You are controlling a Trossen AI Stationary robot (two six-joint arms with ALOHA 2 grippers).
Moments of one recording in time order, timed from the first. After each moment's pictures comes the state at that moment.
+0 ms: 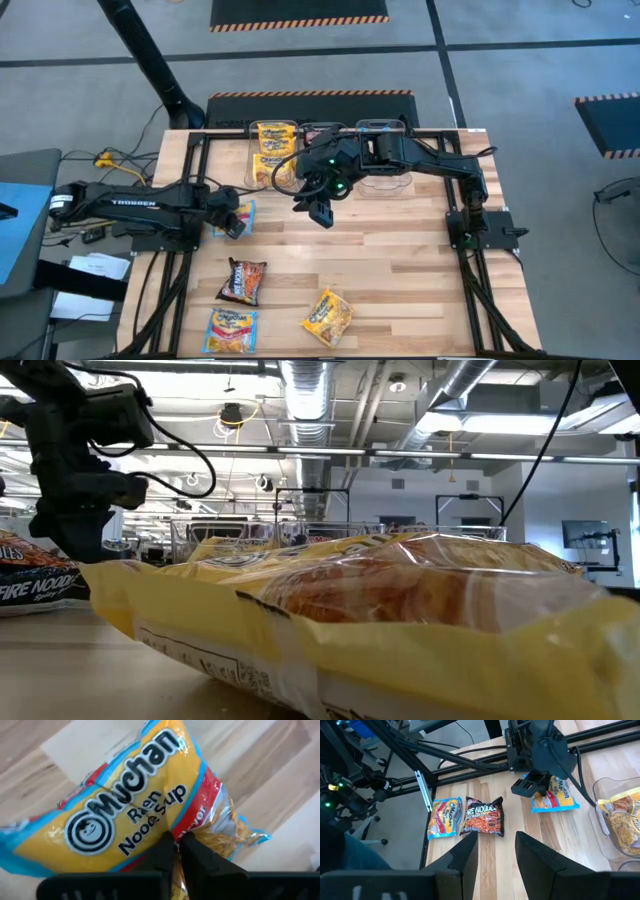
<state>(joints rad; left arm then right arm) 0.17 0.90 0.39 -0.75 -0.04 -0.75 0.00 1.97 2.36 -1.02 -0.23 0.26</state>
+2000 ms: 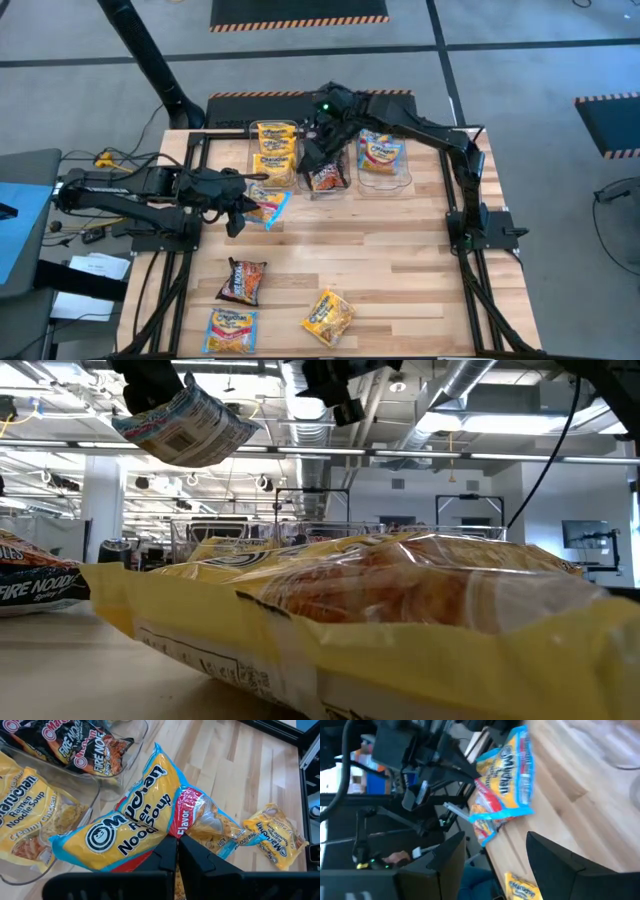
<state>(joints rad) -0.05 0.88 0.94 -0.70 -0.19 -0.42 -0.36 1.99 2.14 -0.90 -0.74 0.77</state>
